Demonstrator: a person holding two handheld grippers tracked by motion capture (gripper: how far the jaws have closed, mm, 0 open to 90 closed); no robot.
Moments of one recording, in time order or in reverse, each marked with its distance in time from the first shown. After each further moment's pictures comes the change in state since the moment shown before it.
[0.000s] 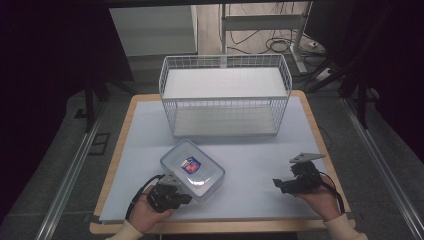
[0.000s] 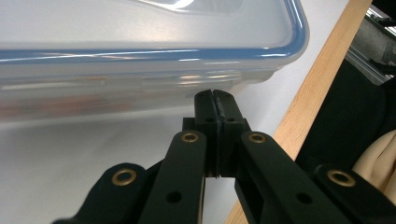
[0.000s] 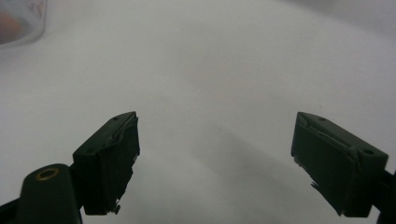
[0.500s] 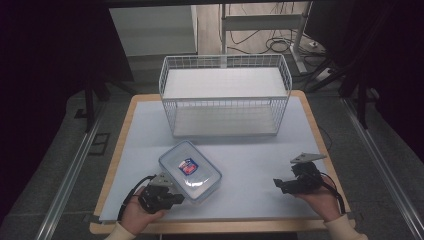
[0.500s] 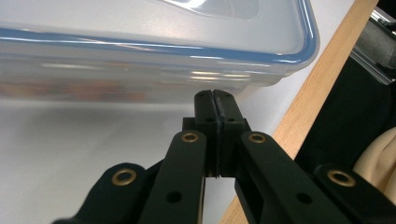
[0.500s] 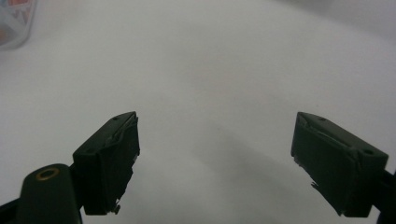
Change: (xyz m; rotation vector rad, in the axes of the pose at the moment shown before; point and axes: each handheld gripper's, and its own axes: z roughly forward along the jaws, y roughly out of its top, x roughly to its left) left arm 0.007 -0.011 -0.015 -0.006 0.022 -0.015; right arm 0.000 -0.001 -0.003 -0.007 -0.006 0.002
